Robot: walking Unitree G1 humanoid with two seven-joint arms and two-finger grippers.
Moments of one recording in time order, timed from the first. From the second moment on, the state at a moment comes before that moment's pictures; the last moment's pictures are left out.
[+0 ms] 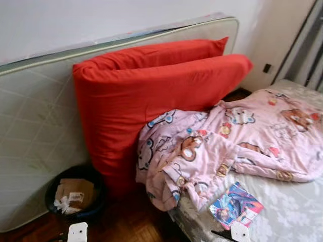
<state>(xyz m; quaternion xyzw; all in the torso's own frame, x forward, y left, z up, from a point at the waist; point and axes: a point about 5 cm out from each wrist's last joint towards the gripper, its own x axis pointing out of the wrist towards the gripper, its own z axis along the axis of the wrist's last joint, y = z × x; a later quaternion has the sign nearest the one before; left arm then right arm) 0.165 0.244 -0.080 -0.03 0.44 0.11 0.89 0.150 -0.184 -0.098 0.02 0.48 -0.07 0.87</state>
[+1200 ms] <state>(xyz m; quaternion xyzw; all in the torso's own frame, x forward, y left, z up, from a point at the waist) 0.161 0.241 -0.083 -0.04 0.45 0.10 0.89 0.151 -0.189 -0.097 0.02 0.48 -0.07 0.87</state>
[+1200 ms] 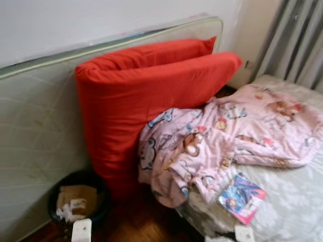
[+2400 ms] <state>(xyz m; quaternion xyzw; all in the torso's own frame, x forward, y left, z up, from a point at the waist) 0.166 0.248 -0.078 -0.03 0.44 0.11 0.89 0.161 -0.180 -0.094 0.03 0.47 -0.04 0.88</state>
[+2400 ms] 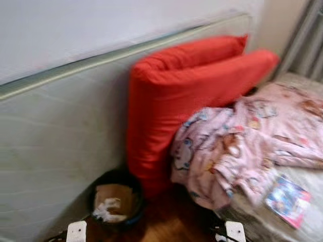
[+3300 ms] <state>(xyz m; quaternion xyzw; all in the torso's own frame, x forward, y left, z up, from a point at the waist) 0.166 0.248 -0.078 -0.03 0.44 0.11 0.89 0.159 -0.171 -0.096 0.05 0.47 -0.03 0.88</state>
